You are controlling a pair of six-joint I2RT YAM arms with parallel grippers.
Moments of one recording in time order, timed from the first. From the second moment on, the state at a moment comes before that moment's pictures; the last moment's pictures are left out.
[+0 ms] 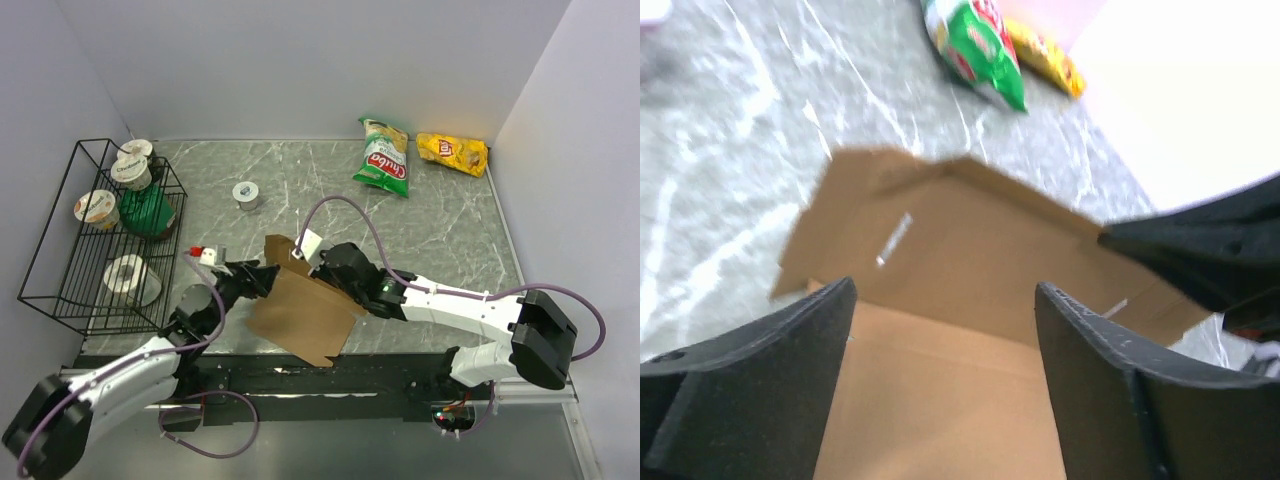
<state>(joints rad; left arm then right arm) -0.65 0.80 0.09 0.71 -0.11 -0.57 1.03 1.32 0.83 -0.06 0.38 -0.30</state>
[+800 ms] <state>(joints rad) -0.38 1.12 0.55 0.40 0.32 -0.56 1.04 1.33 0.83 -0.05 0.38 -0.31</state>
